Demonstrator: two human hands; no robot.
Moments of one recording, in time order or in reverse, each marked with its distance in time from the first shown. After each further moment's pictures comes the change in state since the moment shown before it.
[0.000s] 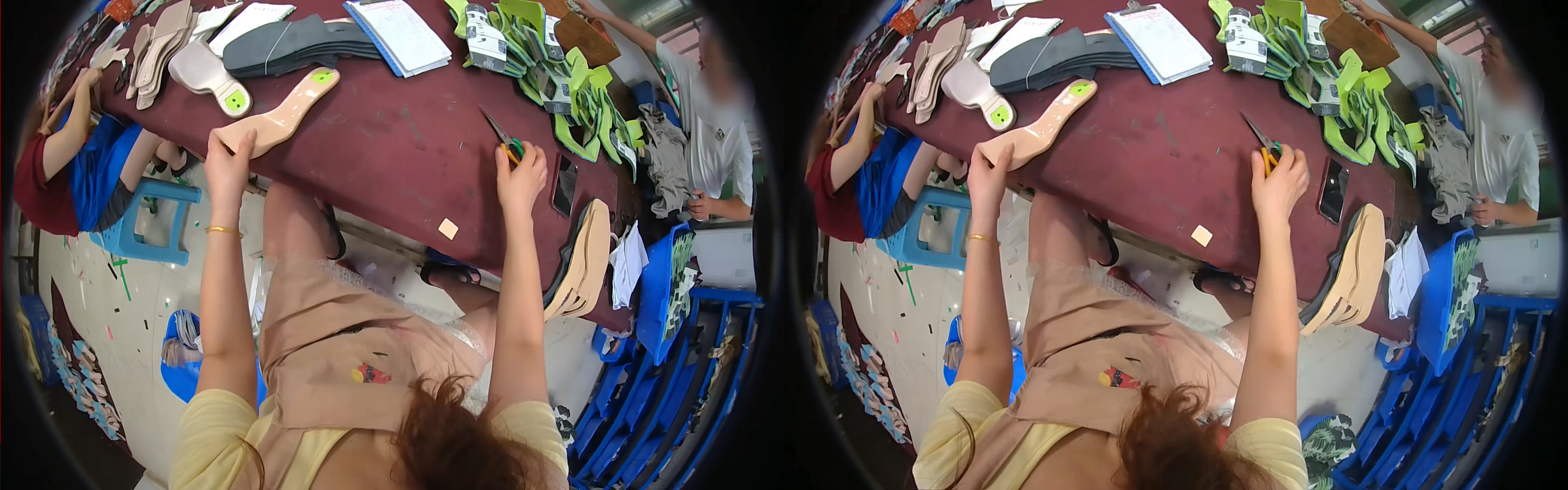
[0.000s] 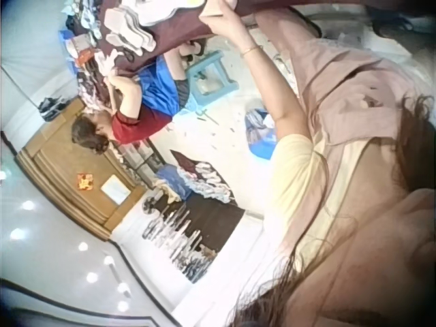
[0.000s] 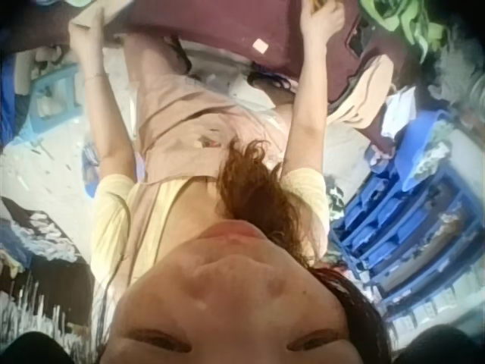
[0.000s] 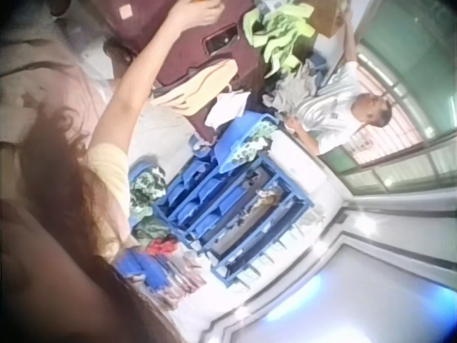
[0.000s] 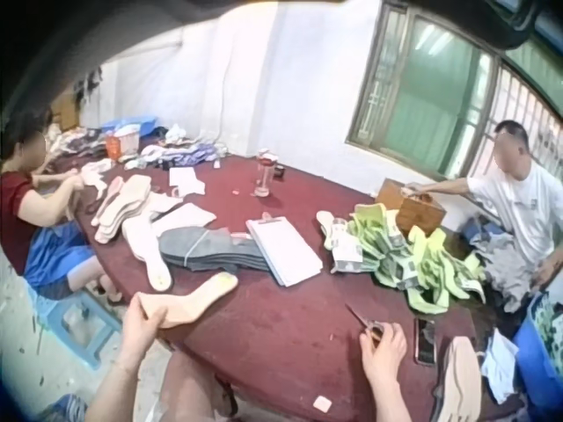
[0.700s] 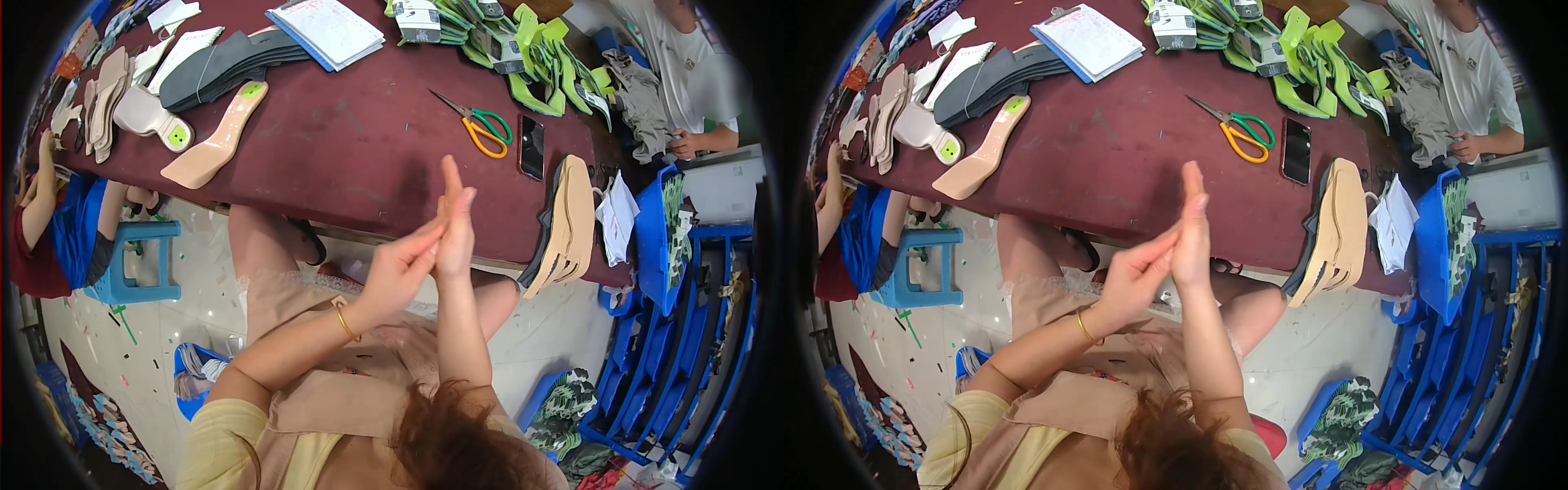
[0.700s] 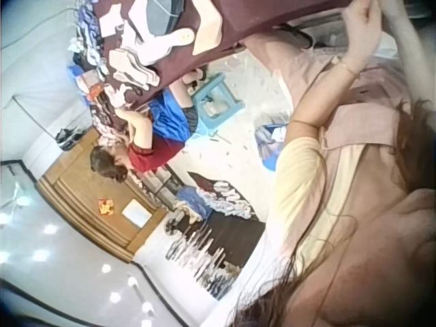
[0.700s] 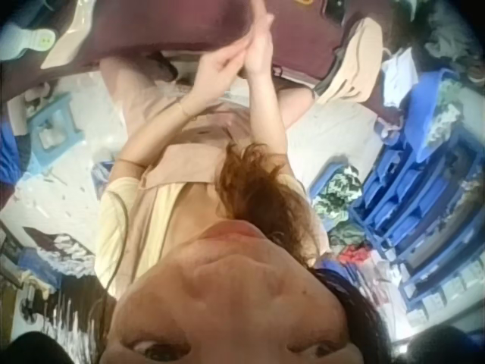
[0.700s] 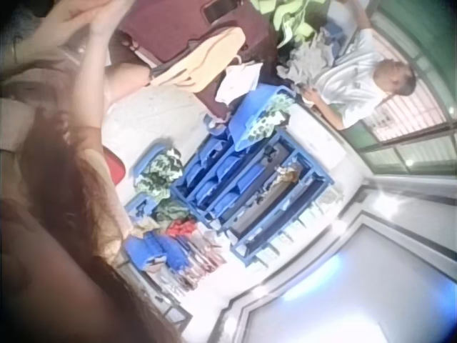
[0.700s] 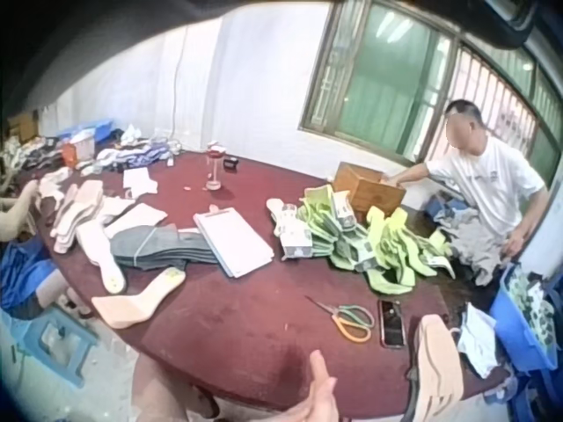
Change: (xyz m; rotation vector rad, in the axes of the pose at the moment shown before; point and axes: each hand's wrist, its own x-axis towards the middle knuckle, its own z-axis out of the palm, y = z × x) left_hand -0.232 0.112 0.124 -0.776 -0.902 0.098; right_hand -0.032 -0.091 -0.128 1.396 -0.484 0.856
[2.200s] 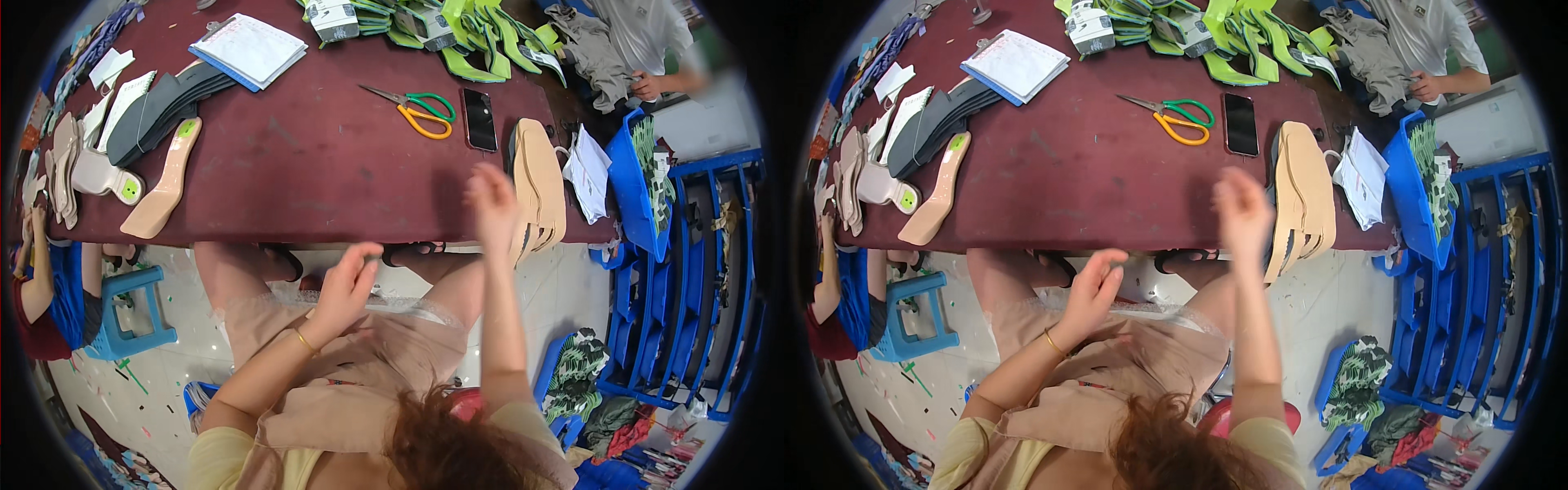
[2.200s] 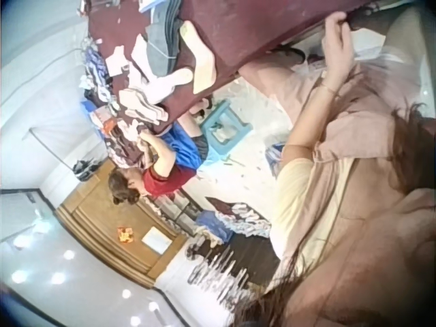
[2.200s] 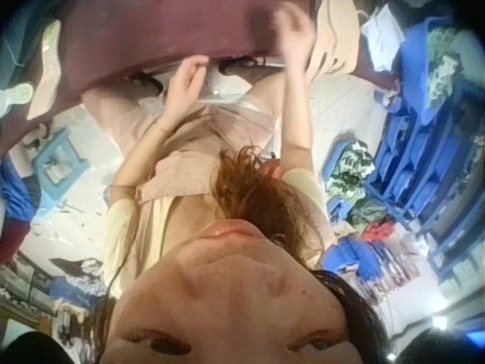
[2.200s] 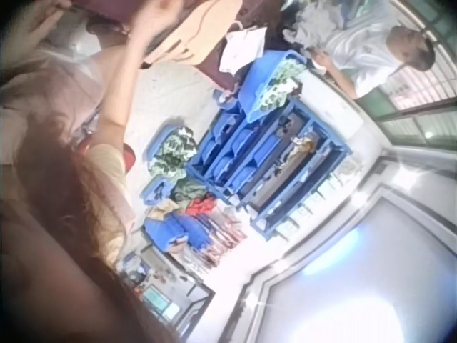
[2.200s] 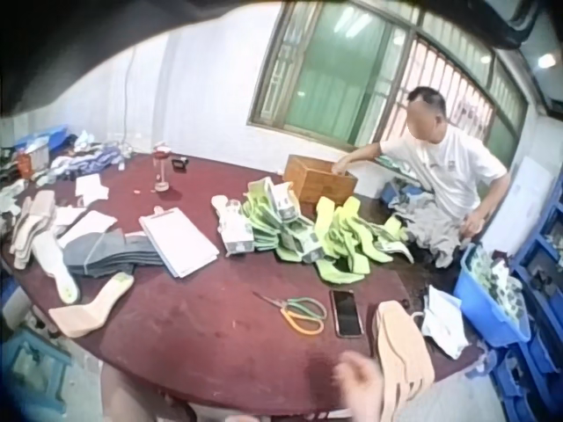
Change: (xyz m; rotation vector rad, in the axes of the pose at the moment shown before) left_hand -0.017 -0.012 -0.016 0.415 -0.160 -0.381; right_hand 0.013 0.018 -0.143 -0.281 0.433 -0.104
